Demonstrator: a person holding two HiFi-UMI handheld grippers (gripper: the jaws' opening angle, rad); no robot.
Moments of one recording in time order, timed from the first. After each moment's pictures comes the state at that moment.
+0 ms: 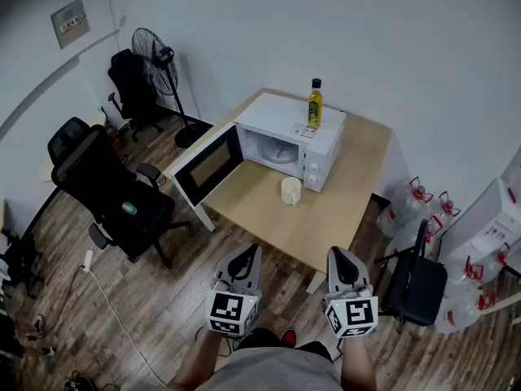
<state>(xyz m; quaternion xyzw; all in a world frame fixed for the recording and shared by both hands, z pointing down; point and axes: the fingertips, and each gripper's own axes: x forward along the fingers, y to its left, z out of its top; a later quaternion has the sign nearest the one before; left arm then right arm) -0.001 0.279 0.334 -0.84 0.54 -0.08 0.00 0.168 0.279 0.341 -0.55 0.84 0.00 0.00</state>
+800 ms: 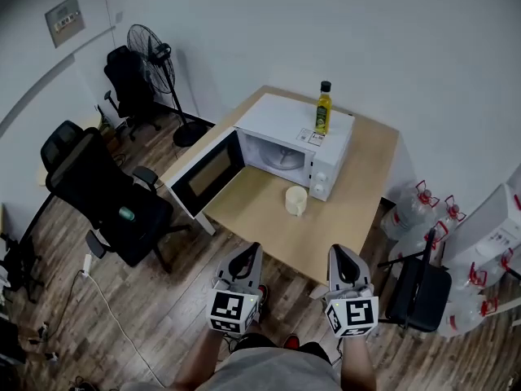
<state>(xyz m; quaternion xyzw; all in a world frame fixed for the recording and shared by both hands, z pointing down) -0.020 0.206 0.346 -0.84 0.53 -0.08 -0.01 0.148 0.208 0.345 -0.56 0.83 0.00 0.00</state>
